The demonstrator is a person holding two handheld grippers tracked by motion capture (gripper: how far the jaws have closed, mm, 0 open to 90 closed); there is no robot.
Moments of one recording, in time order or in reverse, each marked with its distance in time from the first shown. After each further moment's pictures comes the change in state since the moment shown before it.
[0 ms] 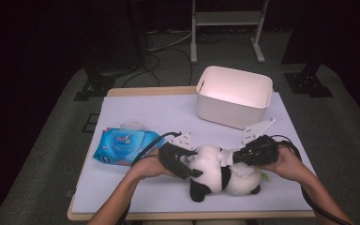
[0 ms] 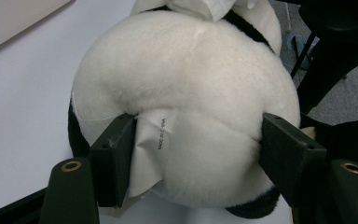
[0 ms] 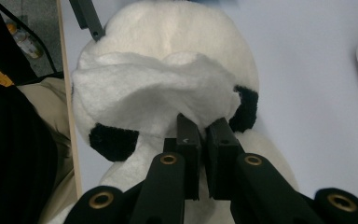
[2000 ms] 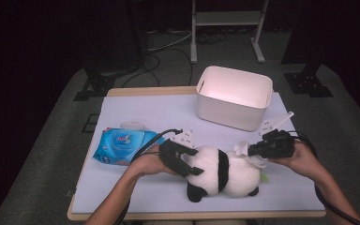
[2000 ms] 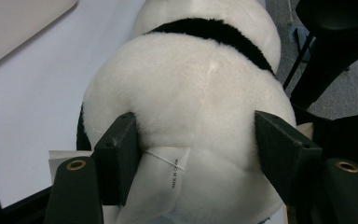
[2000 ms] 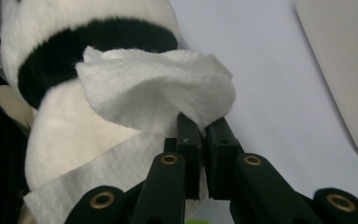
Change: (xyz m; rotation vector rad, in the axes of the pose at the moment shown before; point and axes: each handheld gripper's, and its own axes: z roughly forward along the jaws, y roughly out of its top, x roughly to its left) left arm -0.001 0.011 -0.011 0.033 0.003 0.018; right arm -0.031 -0.036 -0.023 0.010 -0.077 0.143
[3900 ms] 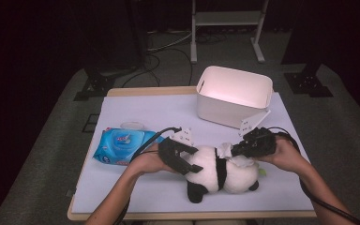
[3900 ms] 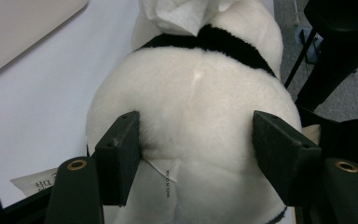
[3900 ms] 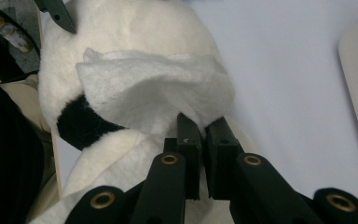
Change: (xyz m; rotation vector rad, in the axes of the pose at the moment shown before) left arm 0.003 0.001 -0.002 -0.008 0.018 0.001; right arm 0.019 0.043 0.023 0.036 0.061 -0.128
